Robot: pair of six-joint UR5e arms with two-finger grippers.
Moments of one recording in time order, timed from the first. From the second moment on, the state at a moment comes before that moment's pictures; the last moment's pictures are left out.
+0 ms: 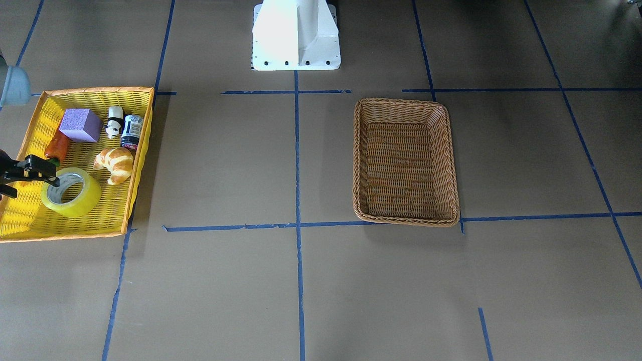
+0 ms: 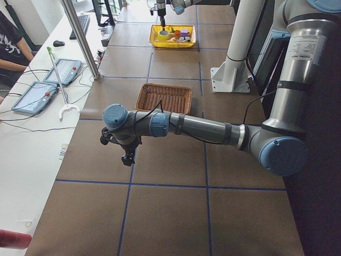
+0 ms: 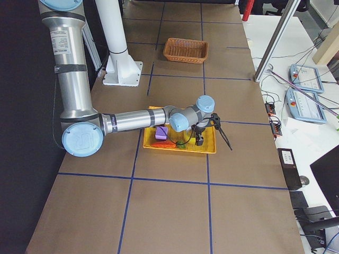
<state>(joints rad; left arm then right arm) -1.52 -1.72 -1.59 -1.42 -2.48 0.17 1.09 -1.45 1.56 -1.26 2.30 0.40</state>
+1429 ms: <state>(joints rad) -1.51 -1.73 -1.60 -1.45 -2.51 0.14 1.19 -1.37 1.60 -1.26 2.57 0.57</state>
